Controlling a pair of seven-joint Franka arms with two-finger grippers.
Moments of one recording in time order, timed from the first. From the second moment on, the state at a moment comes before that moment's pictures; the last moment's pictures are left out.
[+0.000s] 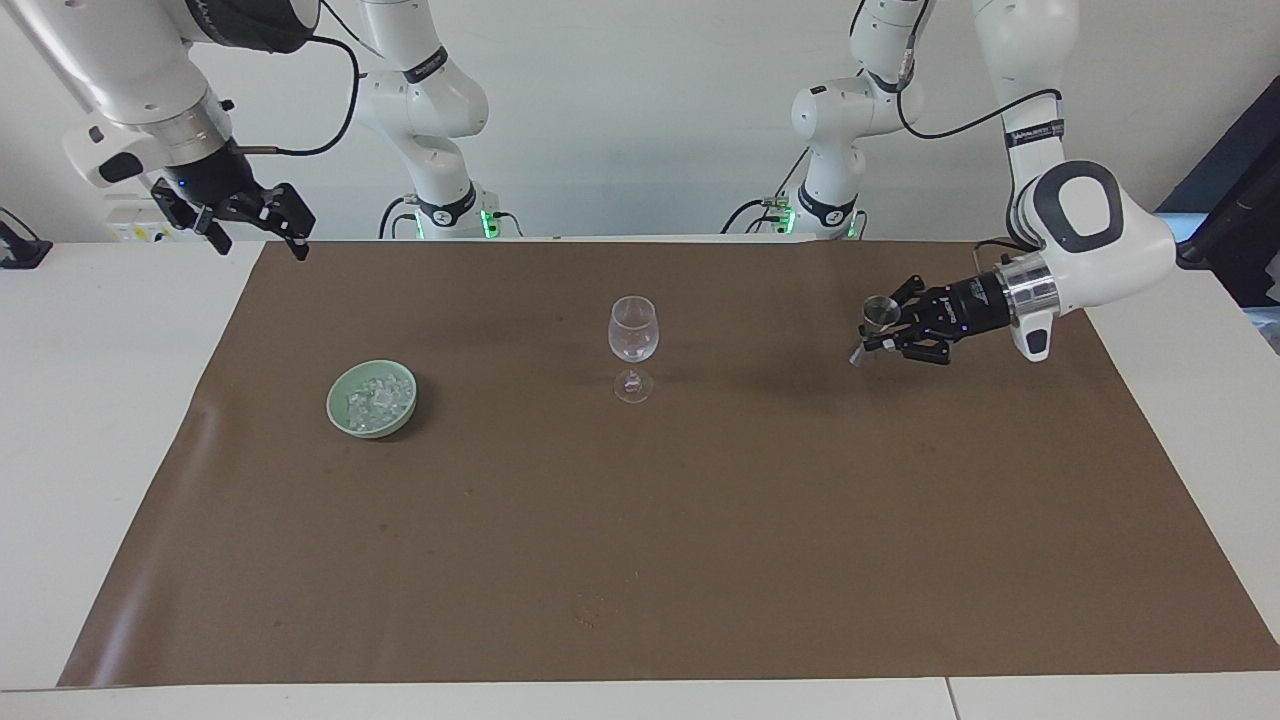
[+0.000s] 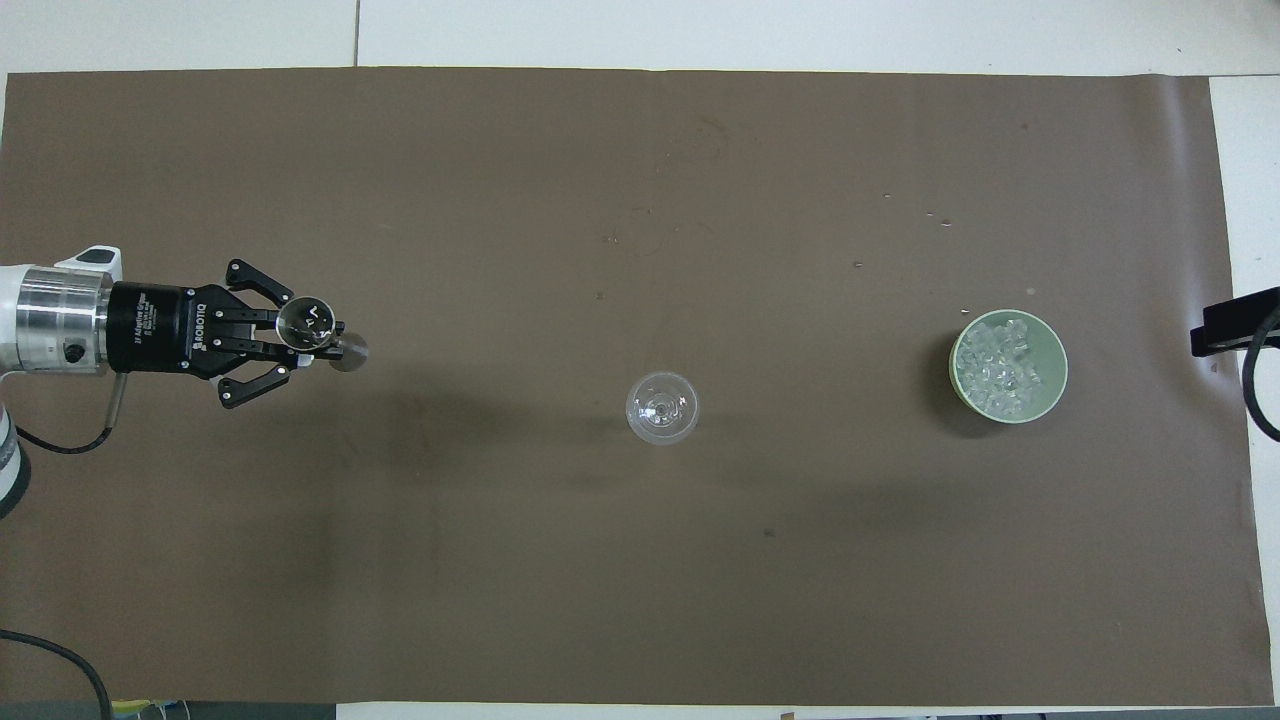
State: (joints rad) left arm 0.08 0.06 0.00 -2.05 -1.05 1.68 -1.10; right arm -0.13 -0.09 0.02 -1.67 -0.03 1.51 -0.02
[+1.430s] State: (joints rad) left arm -0.54 0.00 -0.01 -2.05 -0.67 2.15 -1.58; right arm -0.13 -0.09 0.02 -1.67 -0.03 1.51 -0.02
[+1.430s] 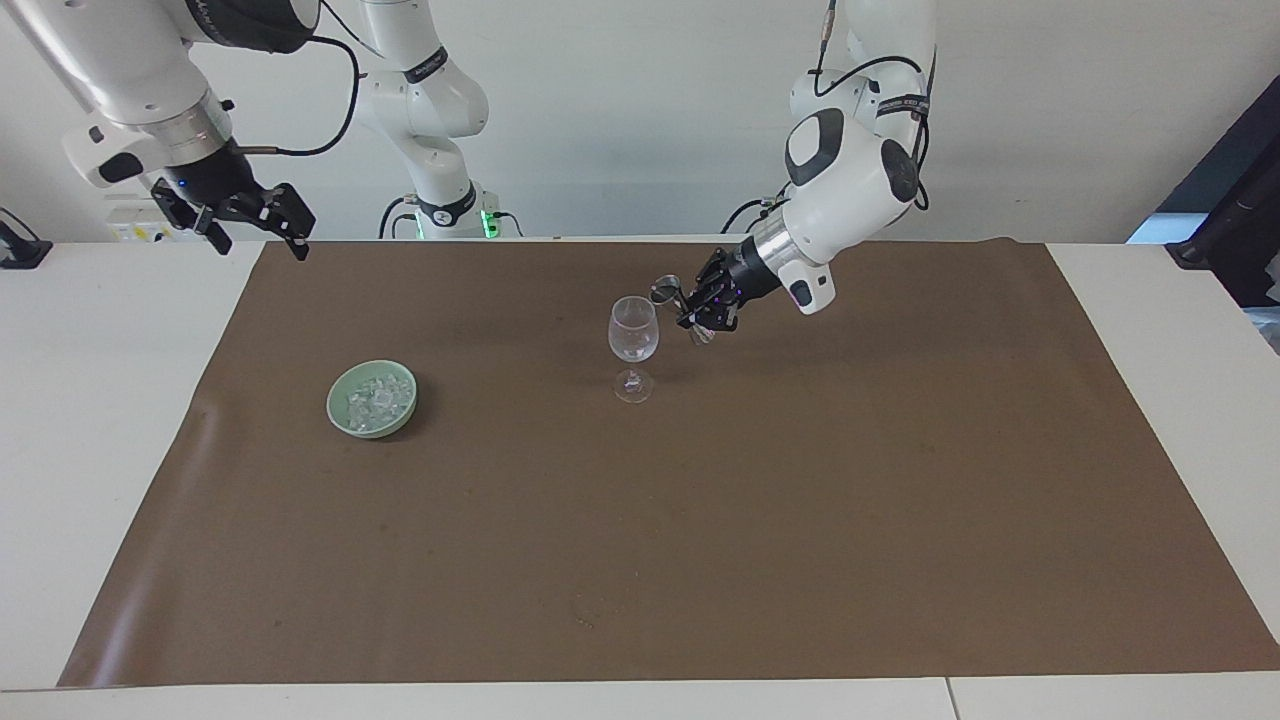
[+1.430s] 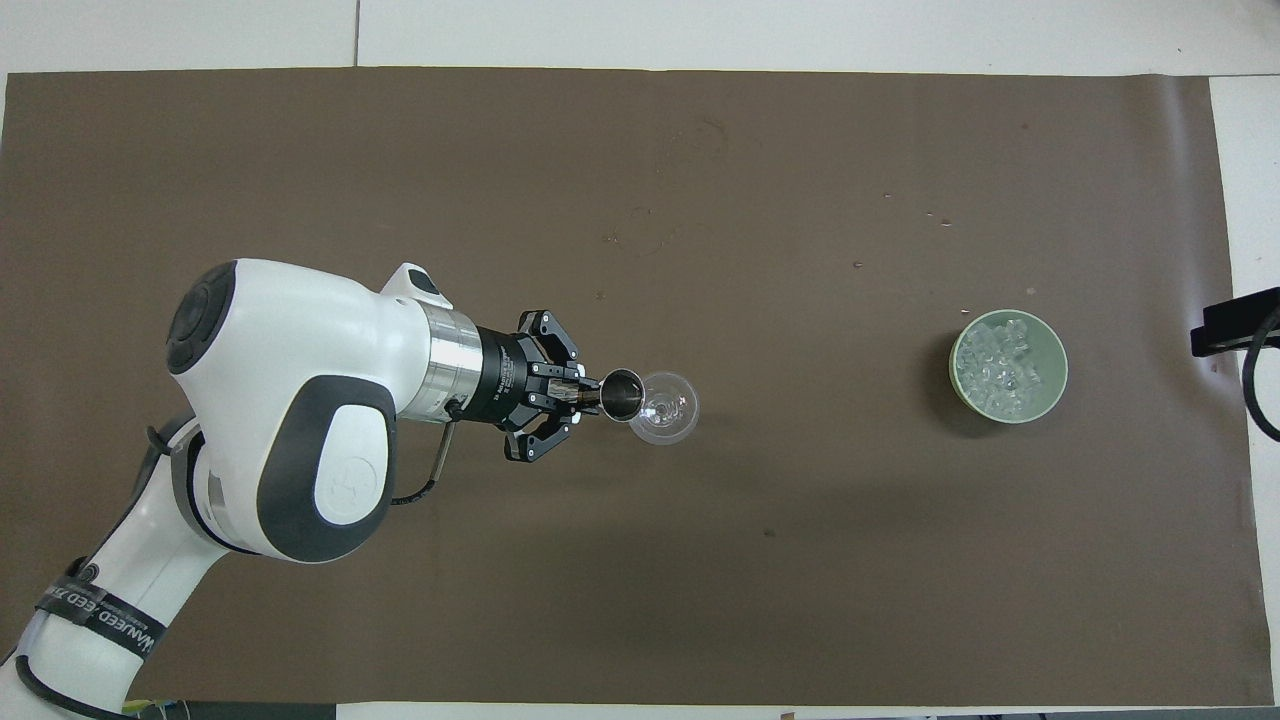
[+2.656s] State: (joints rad) left arm -0.71 0.03 -0.02 -1.94 0.03 2.14 -2.02; right arm -0.13 -0.09 0.02 -1.67 -0.03 1.51 -0.02
